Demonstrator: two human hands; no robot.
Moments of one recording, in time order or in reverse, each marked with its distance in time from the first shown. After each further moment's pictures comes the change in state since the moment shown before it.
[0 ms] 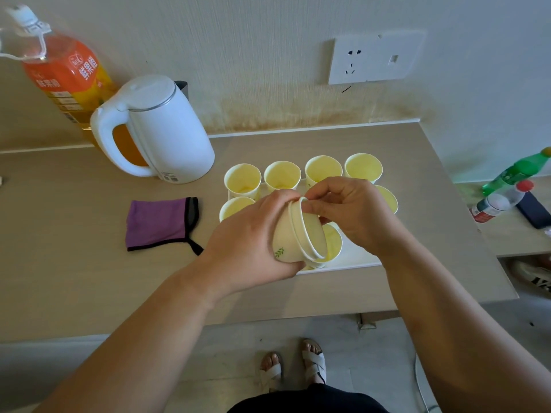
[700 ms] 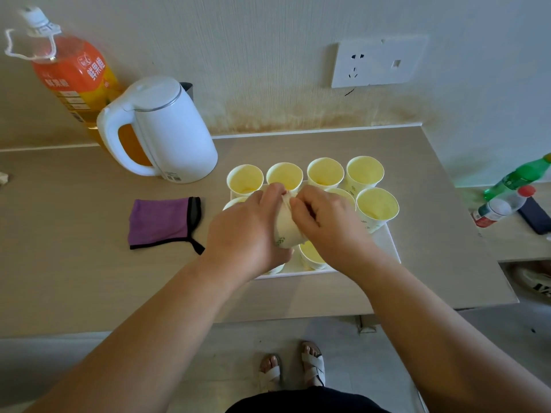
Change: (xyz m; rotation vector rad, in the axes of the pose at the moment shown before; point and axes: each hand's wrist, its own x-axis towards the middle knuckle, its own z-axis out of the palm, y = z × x) left_hand 0.011 -0.001 0.008 0.410 0.029 -0.206; right_hand -0.011 -0.005 0.032 -0.514 0.095 -0.193
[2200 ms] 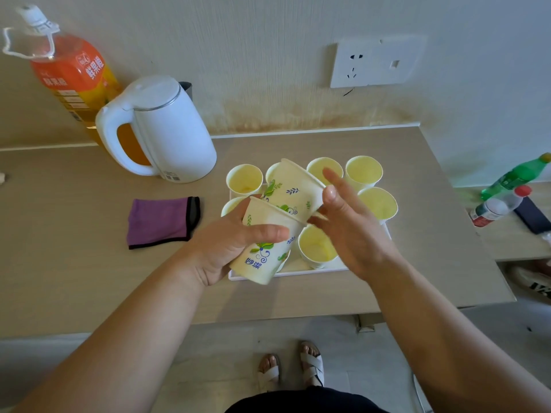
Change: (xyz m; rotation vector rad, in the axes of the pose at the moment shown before) left_hand -0.004 -0.029 -0.004 -1.434 -0.497 -0.313; right_hand -0.009 0.025 -0.007 0.975 -0.104 0.318
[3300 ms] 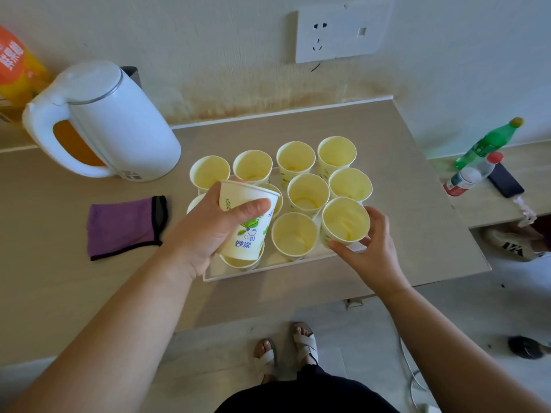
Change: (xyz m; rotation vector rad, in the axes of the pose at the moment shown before) left_hand 0.037 -0.004 0.011 0.025 0.177 0.073; right_hand -0.037 0.088 -0.093 -0.532 0.490 -0.077
